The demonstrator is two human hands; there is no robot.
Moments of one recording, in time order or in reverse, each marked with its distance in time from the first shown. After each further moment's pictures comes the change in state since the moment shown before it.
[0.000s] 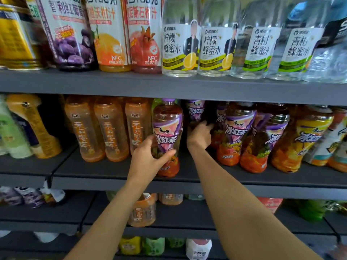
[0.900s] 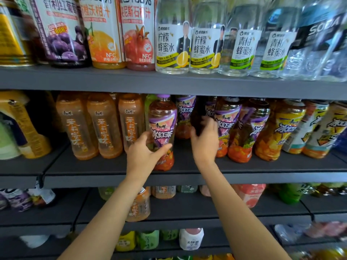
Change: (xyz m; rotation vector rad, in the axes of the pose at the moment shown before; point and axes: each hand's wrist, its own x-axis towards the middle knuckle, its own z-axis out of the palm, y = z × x) left_hand -0.005 0.005 0.001 -0.032 0.035 -0.012; right_hand -0.061 0.030 -0.048 0.164 0.283 -0.291
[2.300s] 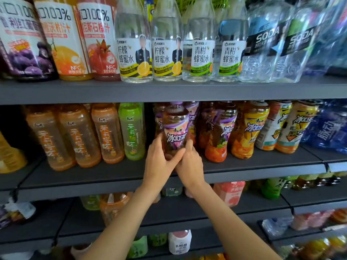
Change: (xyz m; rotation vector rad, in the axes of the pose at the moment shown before) left_hand -0.024 0.047 0.075 -0.040 -0.044 0.166; right_hand -0.032 0.036 -0.040 -0.101 -0.297 -0.102
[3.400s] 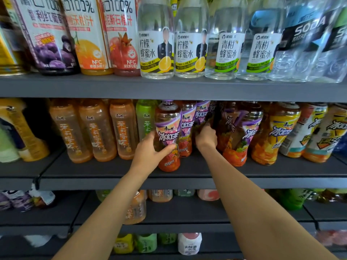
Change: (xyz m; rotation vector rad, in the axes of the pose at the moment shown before) left_hand 0.030 -0.030 -0.049 0.035 -0.140 -0.157; right_hand 0.108 0.012 0.022 -0.014 -0.102 0.414
